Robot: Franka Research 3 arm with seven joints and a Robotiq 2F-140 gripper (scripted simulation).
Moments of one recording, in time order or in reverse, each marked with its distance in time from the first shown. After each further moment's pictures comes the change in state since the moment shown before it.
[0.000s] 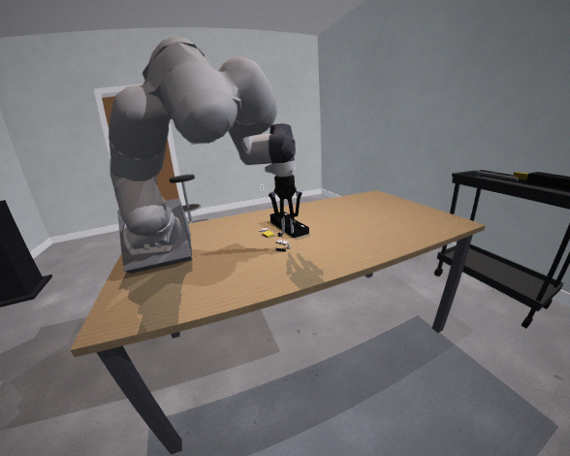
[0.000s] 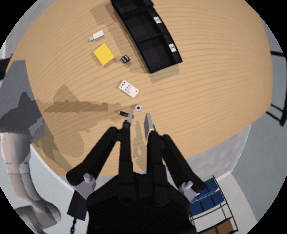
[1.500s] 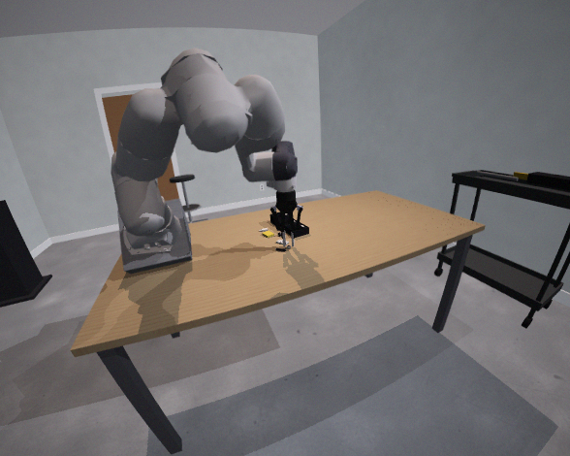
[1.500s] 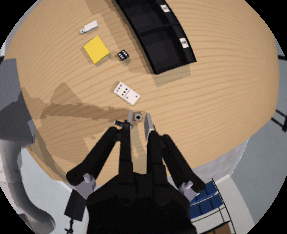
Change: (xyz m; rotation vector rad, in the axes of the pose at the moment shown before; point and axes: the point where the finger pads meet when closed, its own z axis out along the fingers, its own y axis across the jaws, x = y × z) arm 0.001 0.000 0.059 0.005 -0.001 -0.022
